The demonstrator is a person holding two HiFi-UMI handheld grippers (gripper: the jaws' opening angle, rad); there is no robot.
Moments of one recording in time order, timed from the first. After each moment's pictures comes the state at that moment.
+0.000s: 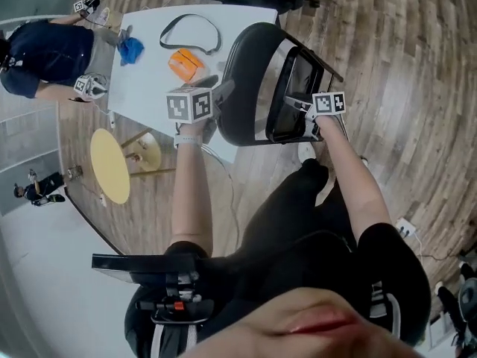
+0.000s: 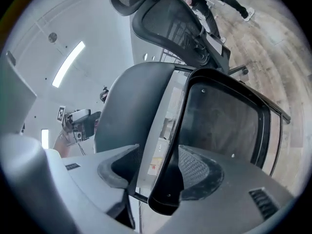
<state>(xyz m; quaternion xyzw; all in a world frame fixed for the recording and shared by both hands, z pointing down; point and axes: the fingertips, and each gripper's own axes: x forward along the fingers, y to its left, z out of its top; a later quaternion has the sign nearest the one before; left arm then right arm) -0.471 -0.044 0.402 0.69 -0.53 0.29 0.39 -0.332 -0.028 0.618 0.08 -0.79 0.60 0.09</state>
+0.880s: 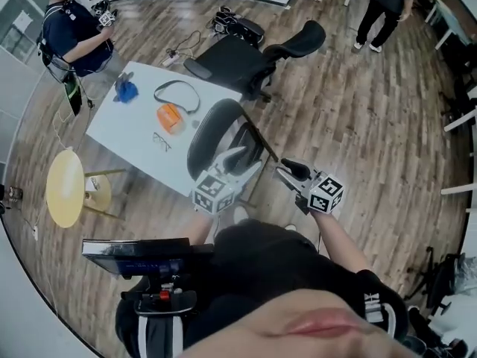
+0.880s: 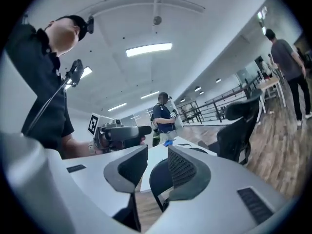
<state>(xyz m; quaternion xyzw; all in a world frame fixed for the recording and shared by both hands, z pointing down) -0.210 0.043 0.196 0.87 -0.47 0.05 0.13 -0.136 0.038 0.231 0.09 -0.98 0.20 0.03</state>
